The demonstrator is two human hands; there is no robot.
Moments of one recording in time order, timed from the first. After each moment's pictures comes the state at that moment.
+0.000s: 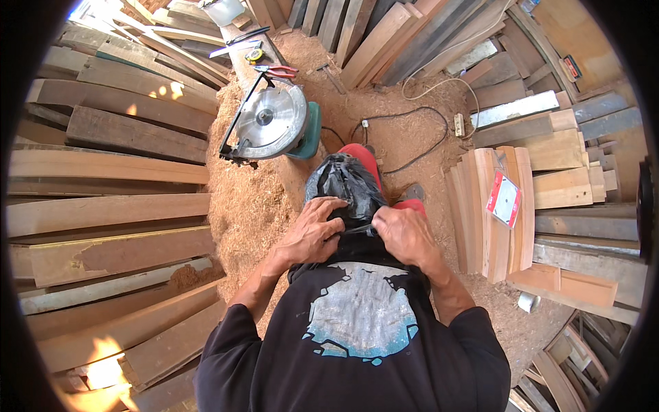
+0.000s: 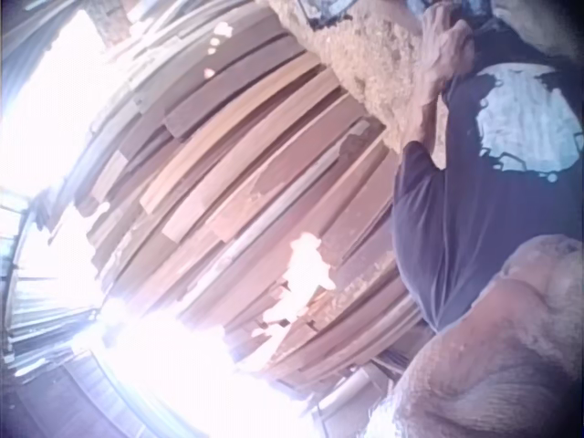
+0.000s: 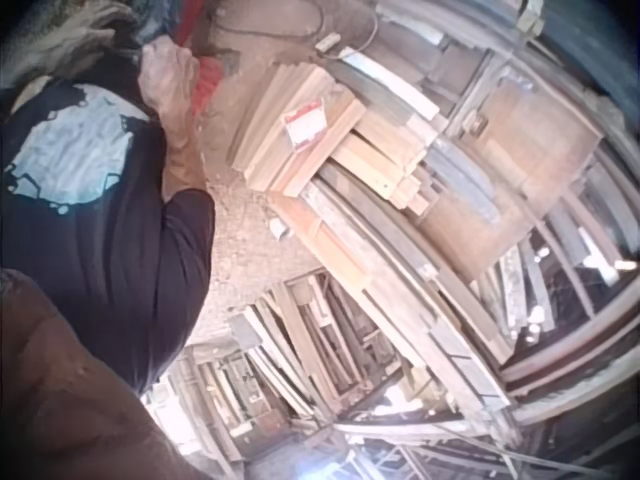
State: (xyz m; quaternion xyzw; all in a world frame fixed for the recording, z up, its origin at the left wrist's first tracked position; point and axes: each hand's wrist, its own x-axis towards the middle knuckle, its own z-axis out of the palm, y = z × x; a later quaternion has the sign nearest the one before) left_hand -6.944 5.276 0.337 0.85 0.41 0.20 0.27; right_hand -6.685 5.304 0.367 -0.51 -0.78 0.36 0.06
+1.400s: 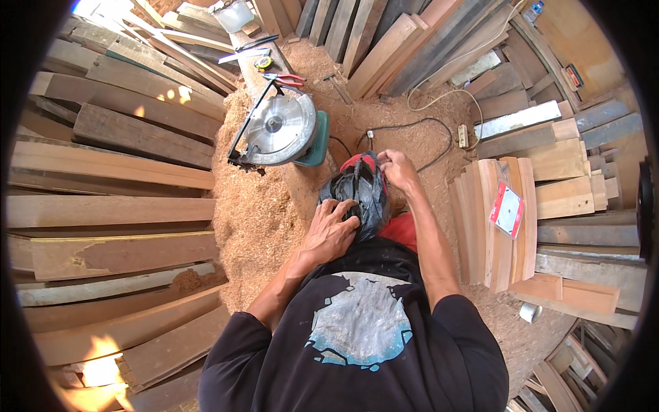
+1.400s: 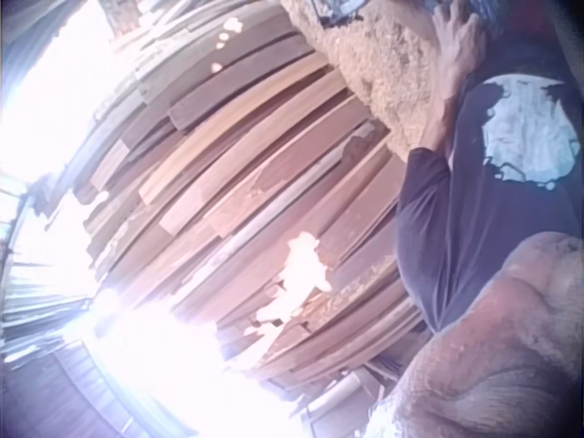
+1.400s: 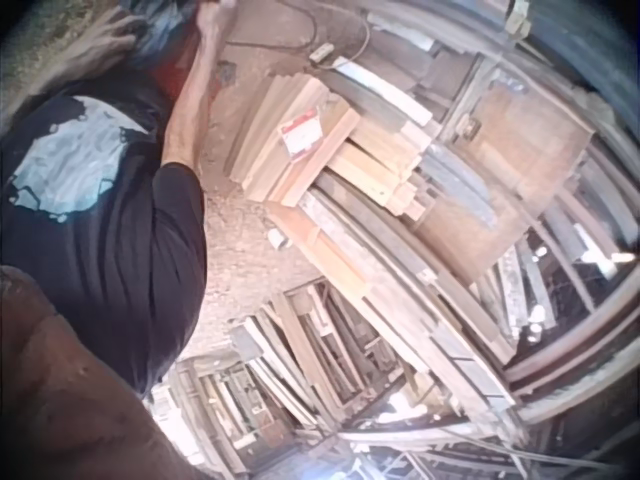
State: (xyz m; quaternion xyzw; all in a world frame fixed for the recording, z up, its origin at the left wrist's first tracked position) left_hand -6.918 5.280 0.307 0.82 0.49 0.19 0.22; right_hand -6.700 5.452 0.212 -0.58 -0.67 0.40 0.23
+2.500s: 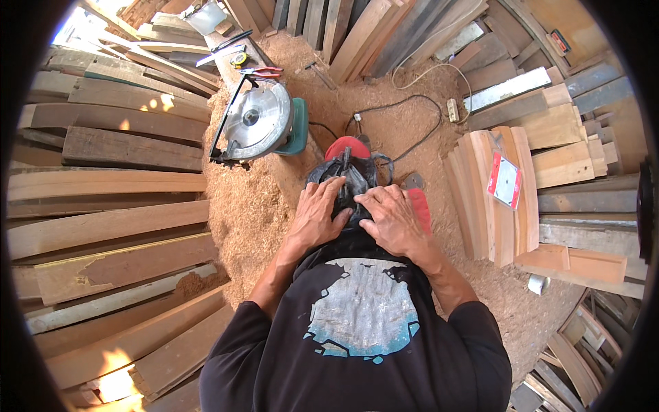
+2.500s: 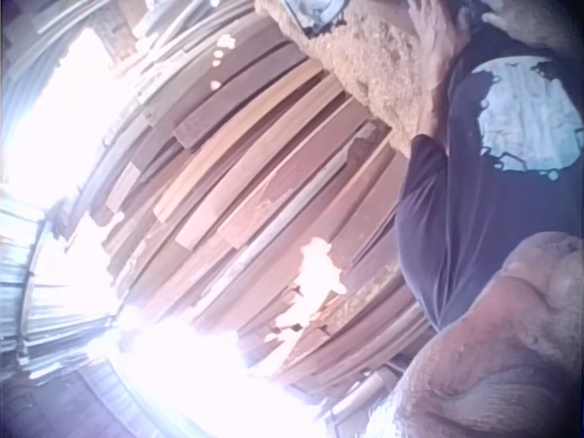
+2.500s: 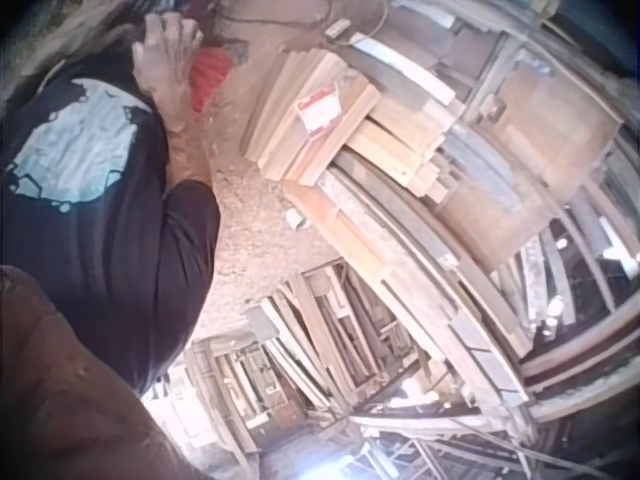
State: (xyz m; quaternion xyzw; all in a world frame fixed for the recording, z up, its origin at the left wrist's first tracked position) left_hand -6.911 5.287 0.317 0.77 0.54 0.19 0.29; right_hand -6.684 5.290 0.342 -0.46 -0.84 0.24 0.17
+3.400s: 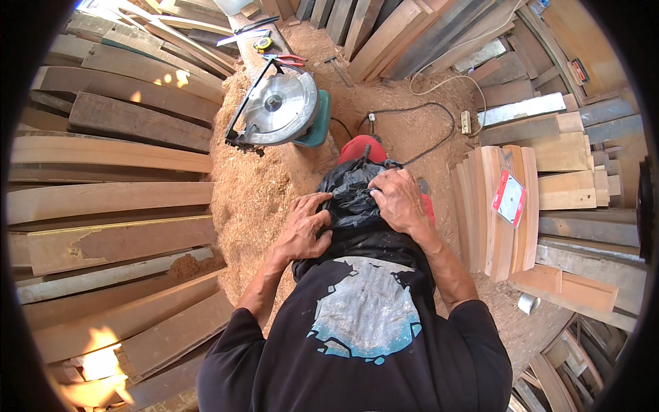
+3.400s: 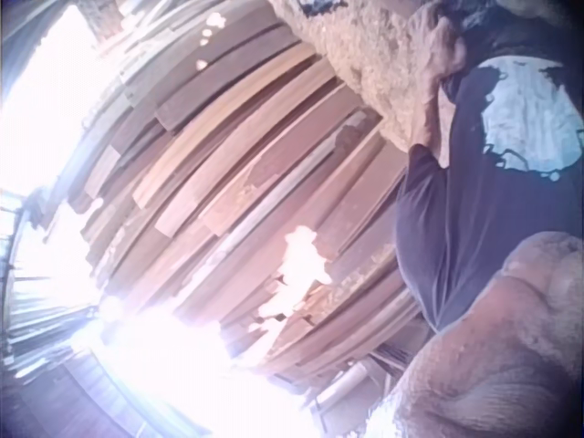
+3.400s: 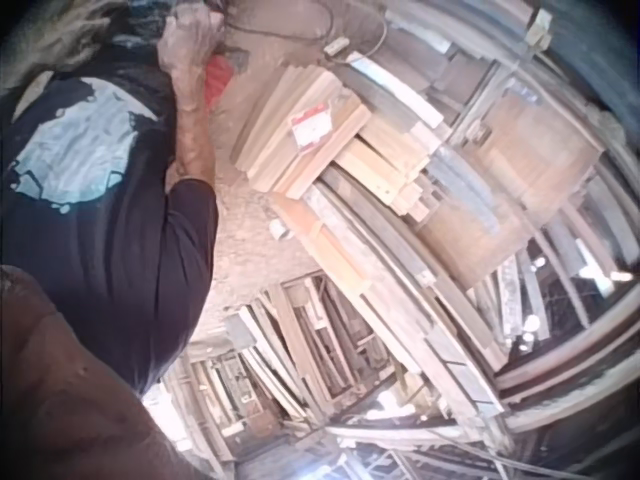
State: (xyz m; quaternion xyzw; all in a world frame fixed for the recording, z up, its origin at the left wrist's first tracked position) left_hand -6.969 5.245 0.306 0.79 0.51 0.20 0.28; right_hand -6.706 5.331 0.300 -0.45 -0.84 0.24 0.17
